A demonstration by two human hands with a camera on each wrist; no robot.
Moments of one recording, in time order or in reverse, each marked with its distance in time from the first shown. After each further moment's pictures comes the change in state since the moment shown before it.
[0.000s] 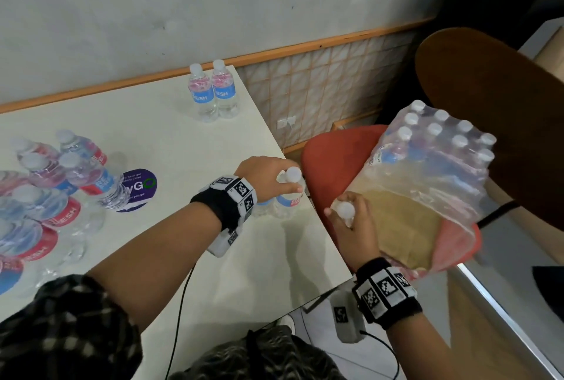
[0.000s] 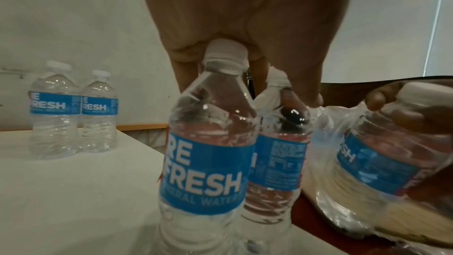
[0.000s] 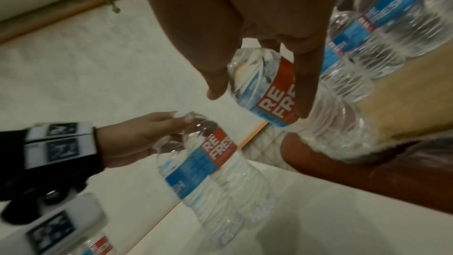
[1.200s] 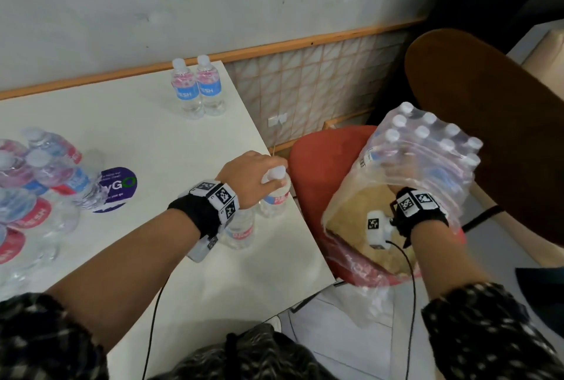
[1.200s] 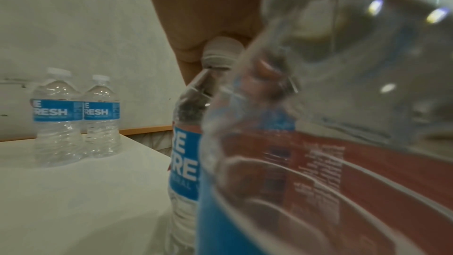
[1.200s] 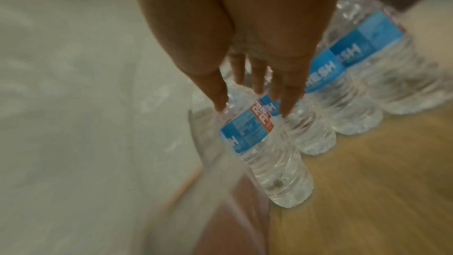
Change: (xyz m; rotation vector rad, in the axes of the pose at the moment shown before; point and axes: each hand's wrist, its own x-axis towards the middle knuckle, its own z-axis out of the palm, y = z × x) left_hand 0.003 0.000 0.006 -0.021 0.083 0.085; right_hand 0.129 0.013 -0.104 -0.830 -0.280 0.386
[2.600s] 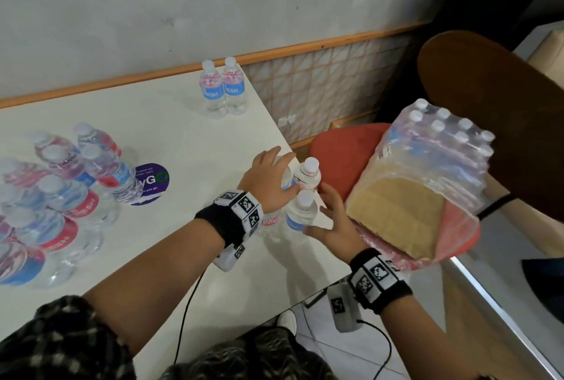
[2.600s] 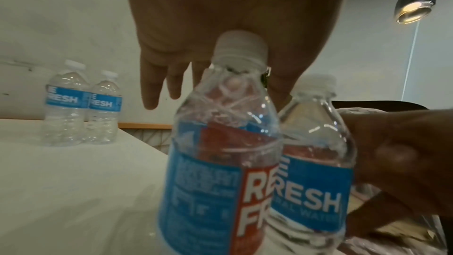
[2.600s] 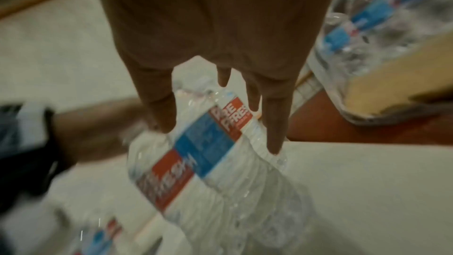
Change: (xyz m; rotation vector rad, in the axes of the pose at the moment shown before) left_hand -0.039 -0.018 0.007 -0.053 0.034 -0.120; right_hand -0.142 -0.095 0.126 0.942 -0.205 -0.454
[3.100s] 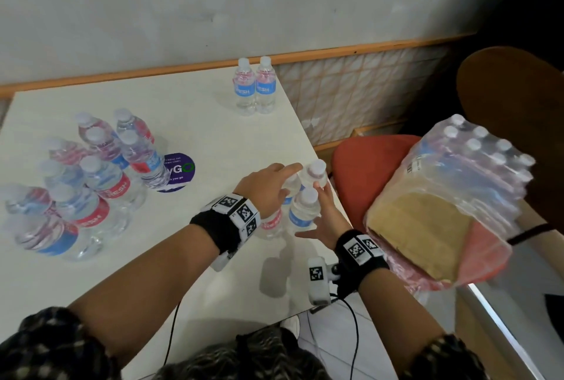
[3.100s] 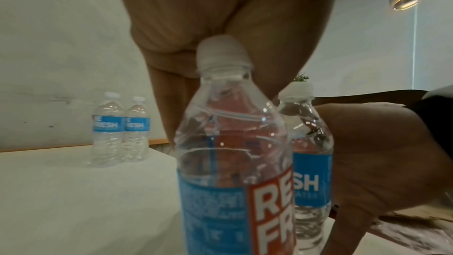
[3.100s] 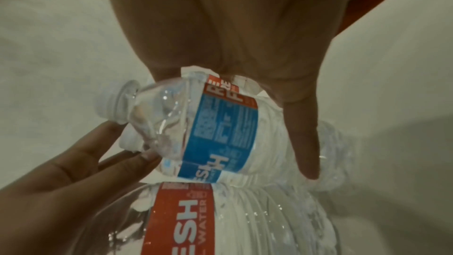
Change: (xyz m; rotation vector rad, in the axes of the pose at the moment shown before) left_hand -0.030 -0.033 -0.024 0.078 -0.047 -0.015; right_hand 0.055 -0.015 0.049 0.491 -0.118 0.381
